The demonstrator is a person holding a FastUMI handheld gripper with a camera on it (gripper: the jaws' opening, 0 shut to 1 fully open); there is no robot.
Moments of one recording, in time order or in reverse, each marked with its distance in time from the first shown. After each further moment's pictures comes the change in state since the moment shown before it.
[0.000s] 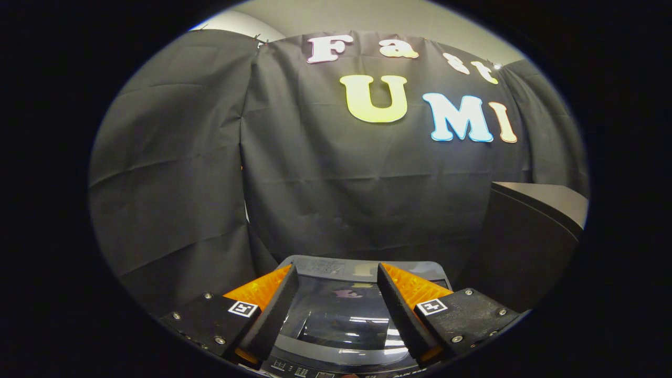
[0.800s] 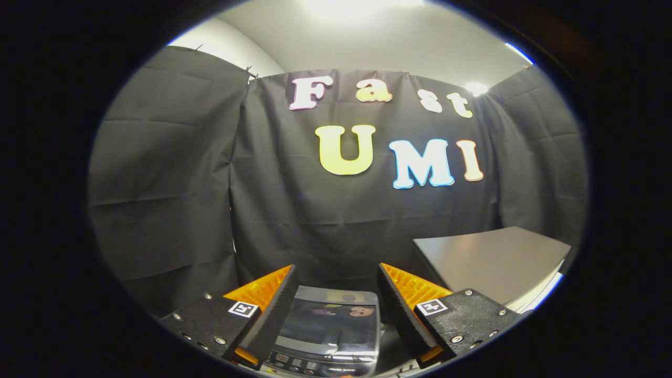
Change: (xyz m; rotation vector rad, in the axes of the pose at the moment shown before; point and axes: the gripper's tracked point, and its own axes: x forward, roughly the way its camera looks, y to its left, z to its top) arm -0.155 -0.109 0.101 -0.028 -0.189 -0.089
